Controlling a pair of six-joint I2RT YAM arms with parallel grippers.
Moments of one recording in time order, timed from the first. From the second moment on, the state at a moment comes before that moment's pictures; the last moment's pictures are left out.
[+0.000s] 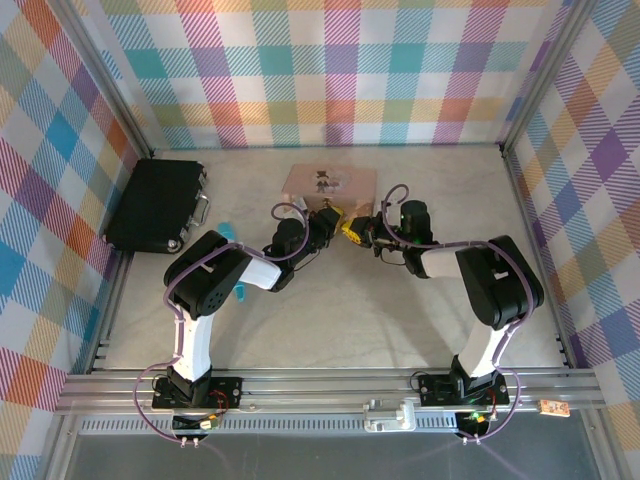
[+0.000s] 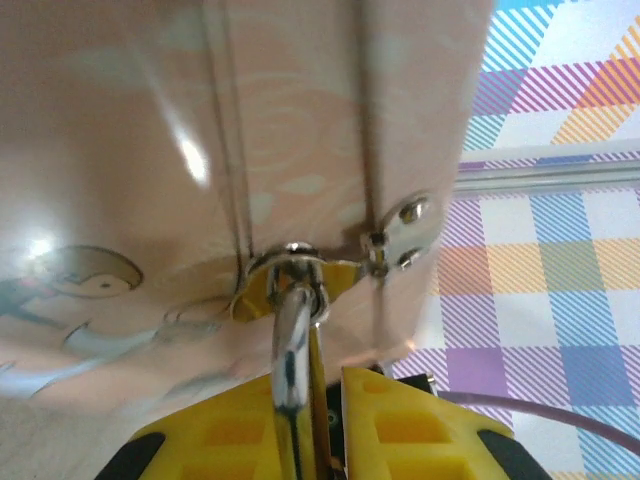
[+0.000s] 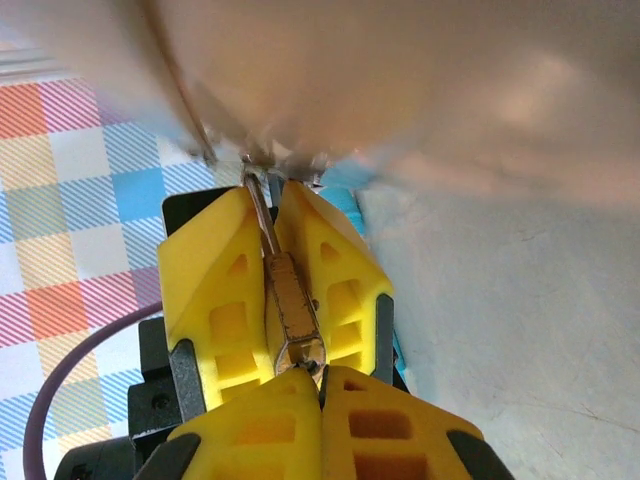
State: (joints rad) left arm -0.64 2.01 0.88 1.08 0.10 -1.47; right arm 0.36 1.77 0.75 0.71 -0.75 1.40
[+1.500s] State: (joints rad) left arm -0.71 2.10 0.92 1.15 0.07 -1.47; right arm 0.39 1.55 0.63 0.47 -0.47 1.15
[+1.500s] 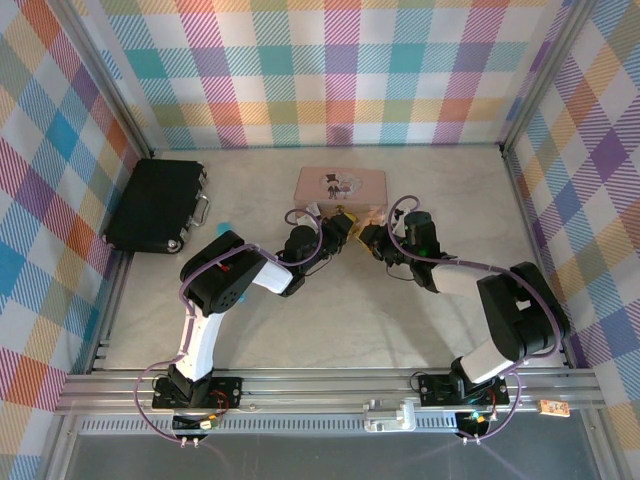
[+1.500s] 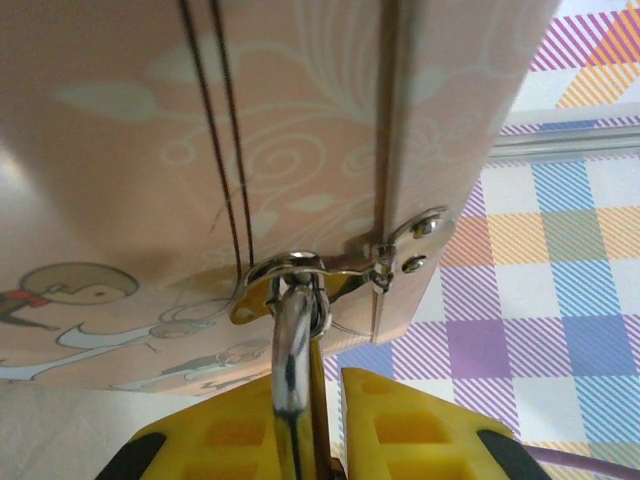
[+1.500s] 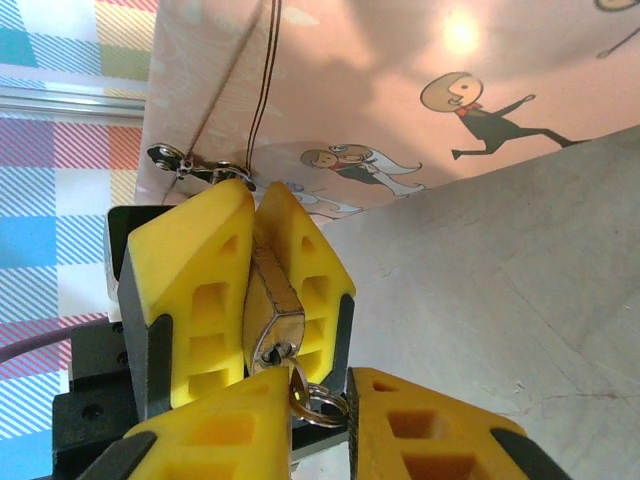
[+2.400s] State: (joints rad) left arm -0.73 2.10 0.93 1.16 0.04 -1.47; right arm 0.42 1.51 0.56 0.59 -0.42 1.28
